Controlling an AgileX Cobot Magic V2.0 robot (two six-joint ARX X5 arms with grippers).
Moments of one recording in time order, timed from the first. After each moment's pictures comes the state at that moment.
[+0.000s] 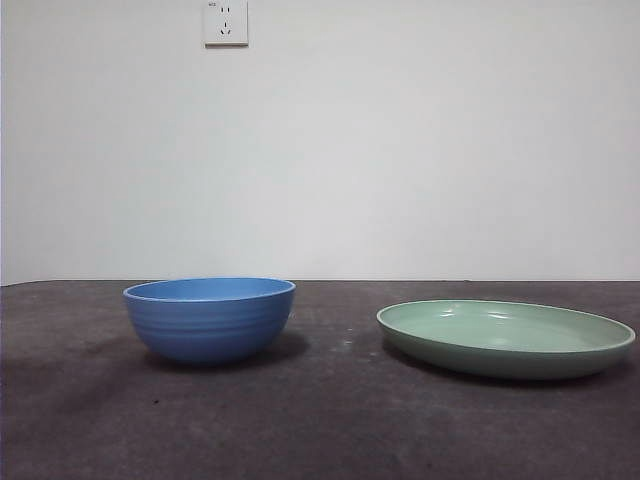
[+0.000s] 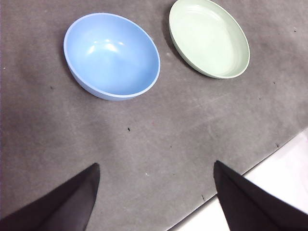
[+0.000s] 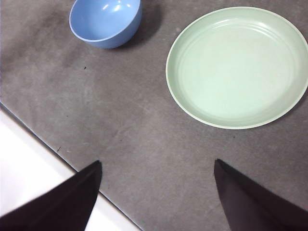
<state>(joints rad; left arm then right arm) -0.19 0.71 0.88 -1.00 0.50 -0.02 0.20 0.73 0.95 -1.11 -0.47 -0.11</state>
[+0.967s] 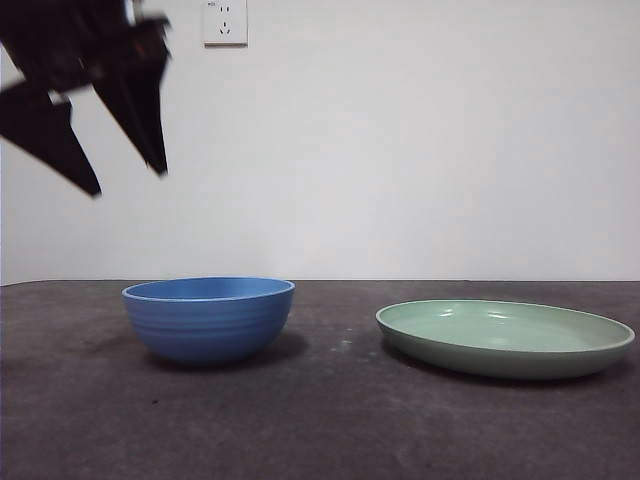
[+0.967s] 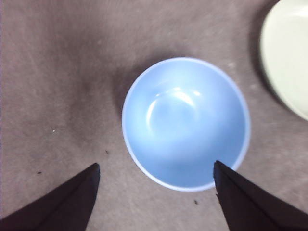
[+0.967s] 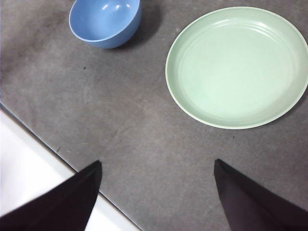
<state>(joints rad) -0.35 1.44 1.22 -0.80 0.17 -0.05 0.20 0.73 0.95 -1.11 -0.47 -0.11</state>
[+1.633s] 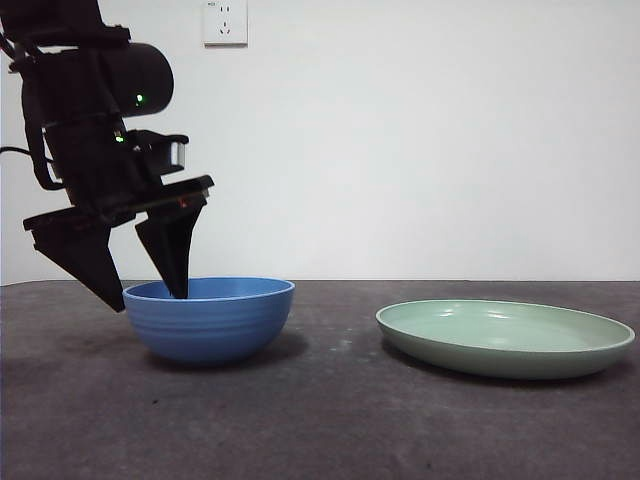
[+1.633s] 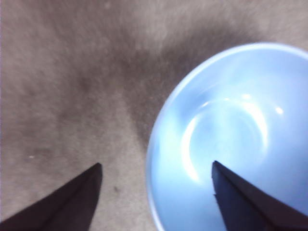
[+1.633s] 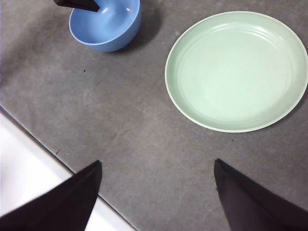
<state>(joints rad) -0.35 1.74 1.22 -0.66 0.13 -0.06 0.20 0.73 0.95 -1.10 -0.47 -0.11</state>
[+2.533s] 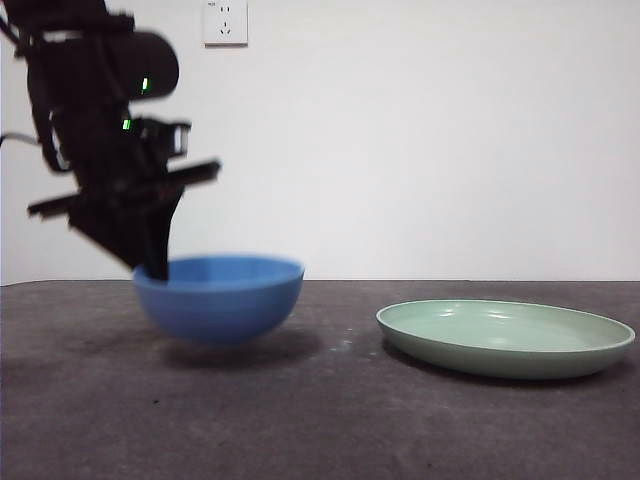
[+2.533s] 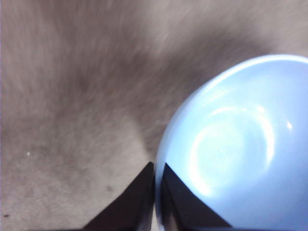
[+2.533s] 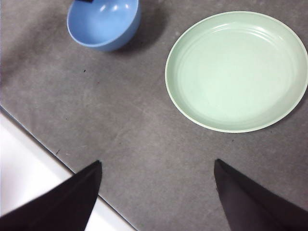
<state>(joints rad) -0.38 1.70 1.25 -0.67 0.12 -0.12 0.20 0.73 0.95 -1.10 -0.47 -0.11</state>
